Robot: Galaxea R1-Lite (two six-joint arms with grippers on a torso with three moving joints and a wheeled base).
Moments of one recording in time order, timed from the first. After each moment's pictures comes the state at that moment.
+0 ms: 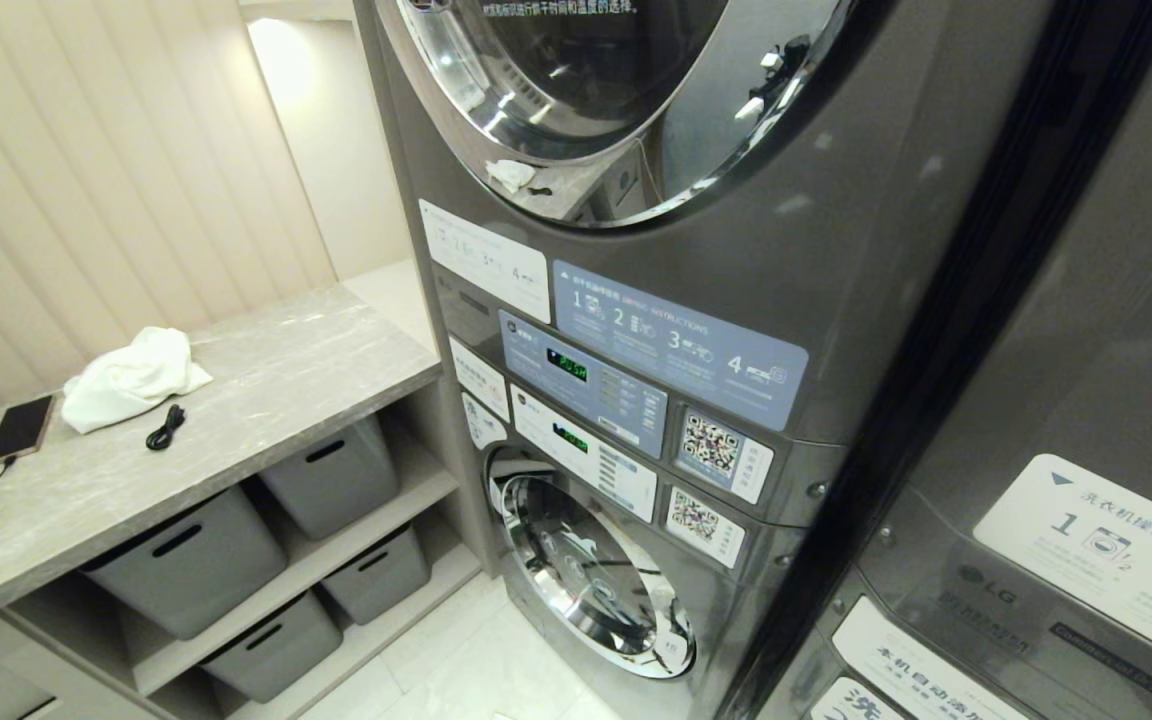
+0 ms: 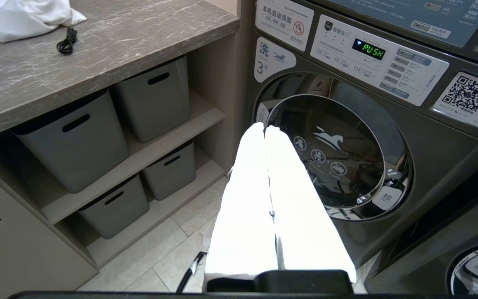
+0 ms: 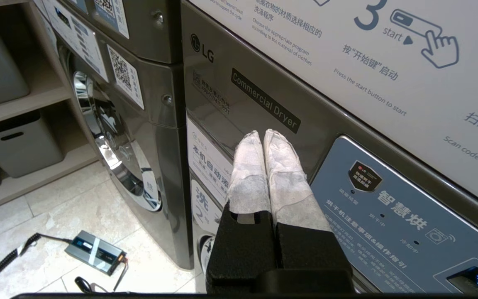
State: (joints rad) left arm 0.00 0.00 0.00 0.00 0.00 -0.03; right arm 0.01 0.00 0.00 0.01 0.03 -0.11
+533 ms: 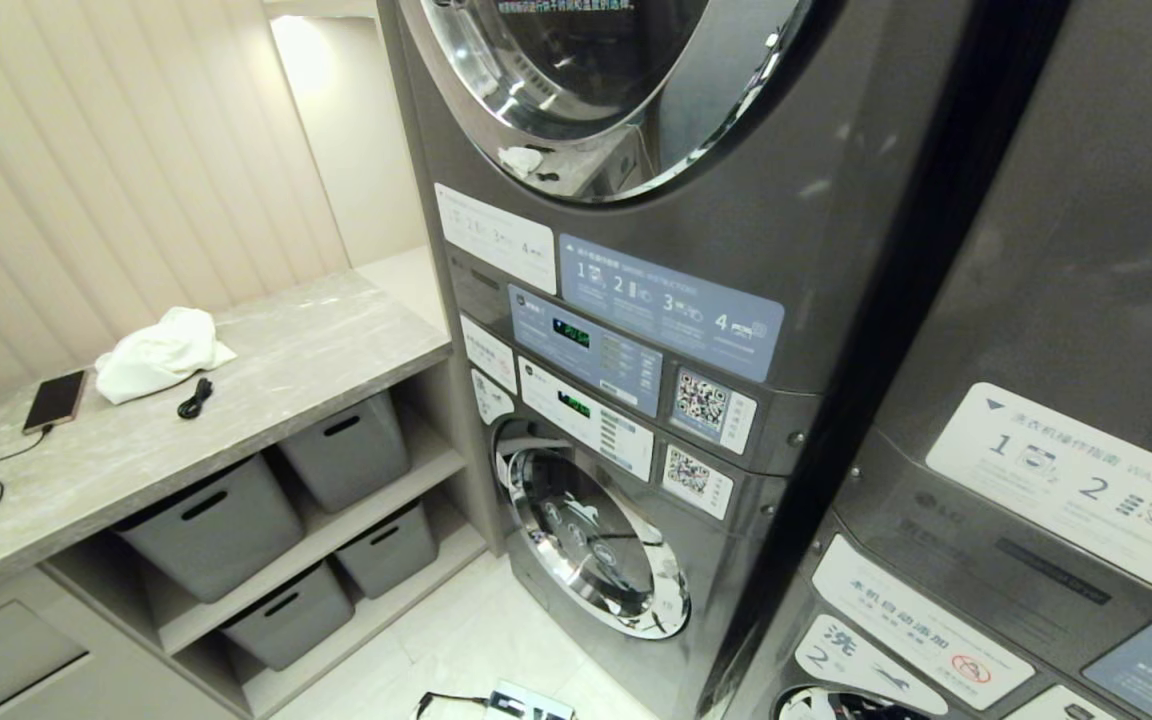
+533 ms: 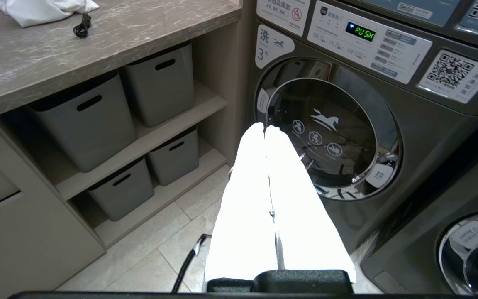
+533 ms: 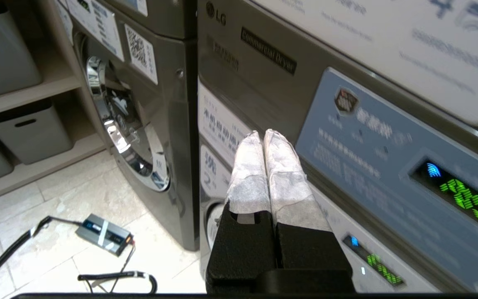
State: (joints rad) left arm 0.00 0.00 0.00 0.00 0.00 -0.03; right arm 0.01 0.00 0.00 0.01 0.03 -0.11
